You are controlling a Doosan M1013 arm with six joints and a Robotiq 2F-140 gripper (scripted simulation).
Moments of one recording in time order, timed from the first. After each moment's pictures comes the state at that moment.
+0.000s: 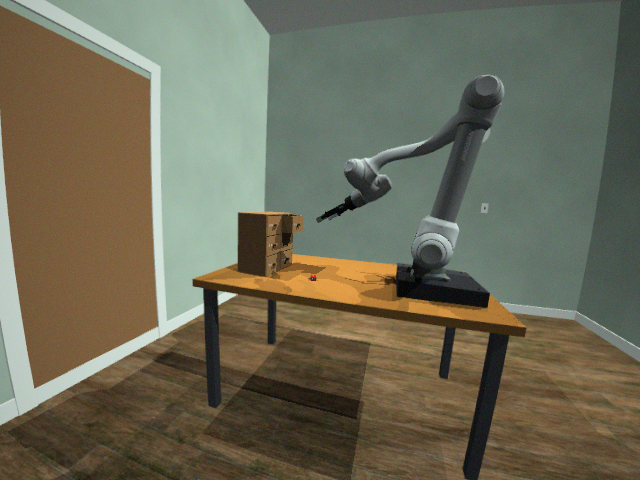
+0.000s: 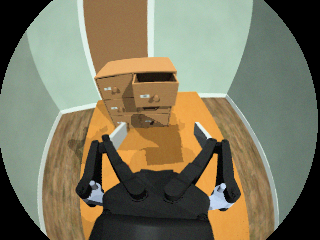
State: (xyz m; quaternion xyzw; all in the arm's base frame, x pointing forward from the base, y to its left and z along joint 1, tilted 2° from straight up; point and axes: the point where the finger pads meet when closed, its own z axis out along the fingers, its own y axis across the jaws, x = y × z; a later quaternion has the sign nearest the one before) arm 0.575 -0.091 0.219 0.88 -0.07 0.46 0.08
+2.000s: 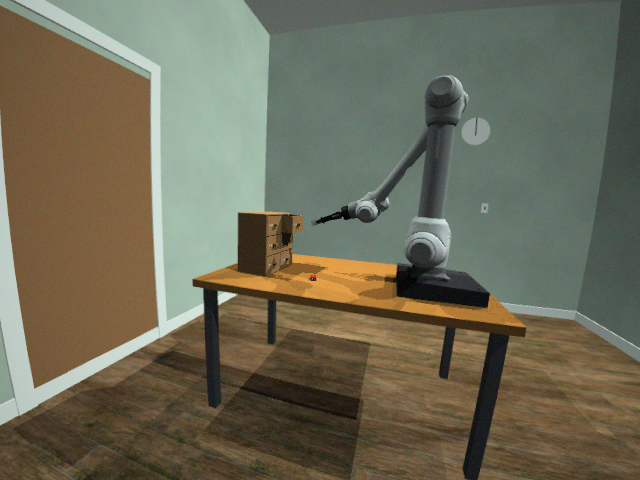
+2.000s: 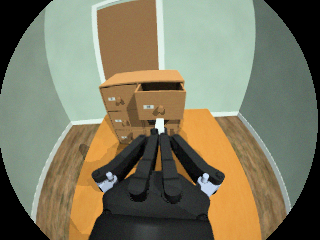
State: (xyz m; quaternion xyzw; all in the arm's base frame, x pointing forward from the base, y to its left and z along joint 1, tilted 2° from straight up) arm 0.619 -0.099 0.195 0.83 -0.04 0.56 0.03
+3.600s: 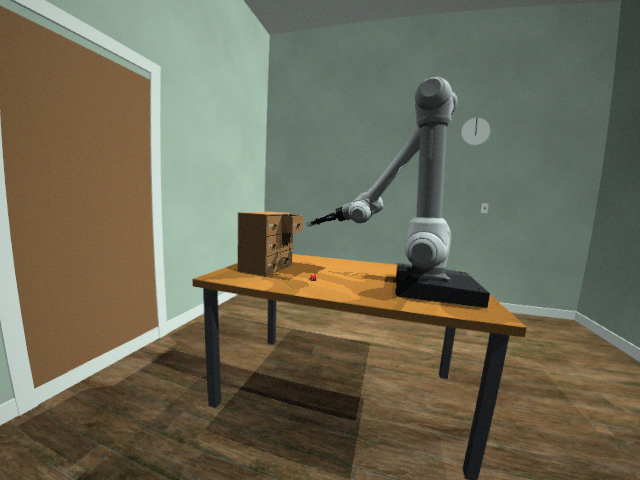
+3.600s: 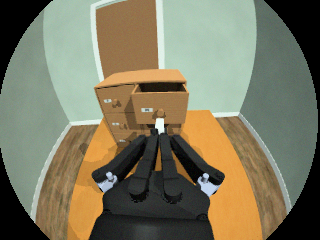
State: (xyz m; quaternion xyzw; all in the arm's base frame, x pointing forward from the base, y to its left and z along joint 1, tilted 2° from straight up) arm 0.649 -0.102 0.185 0.83 -0.04 0.56 0.04
